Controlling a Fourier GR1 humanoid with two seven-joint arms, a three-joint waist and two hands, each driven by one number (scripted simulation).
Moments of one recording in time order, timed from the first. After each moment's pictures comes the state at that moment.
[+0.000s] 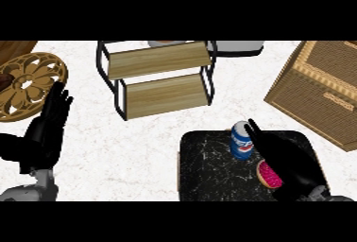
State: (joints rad) left arm -0.07 0.23 0.01 -1.66 0.07 0.20 0.13; right arm -0.03 -0.47 0.38 -1.72 0.95 0.40 0.07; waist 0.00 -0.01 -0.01
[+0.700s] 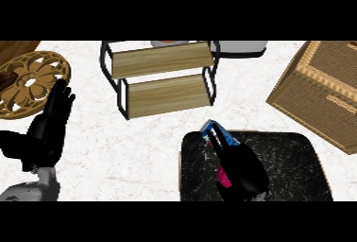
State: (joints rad) left arm -0.09 0.21 0.01 -1.67 0.05 0.20 0.15; right arm -0.06 -0.18 0.55 -1.64 1.19 0.27 0.30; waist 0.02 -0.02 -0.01
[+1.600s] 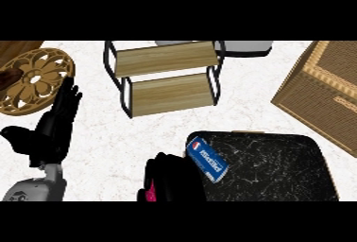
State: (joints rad) left arm -0.11 0.20 -0.01 -1.65 0.04 0.19 0.15; right arm -0.42 -0.01 0.97 -1.73 0.90 -0.12 1.07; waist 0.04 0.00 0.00
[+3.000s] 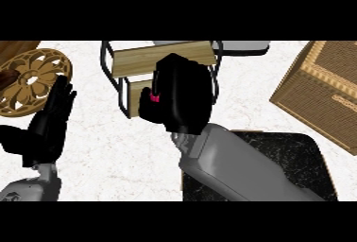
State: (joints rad) left arm -0.11 0.20 0.02 -1.67 0.04 0.18 0.17; right arm -0.90 -0.01 0.58 -1.45 0.94 -0.24 1.12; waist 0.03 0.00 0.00
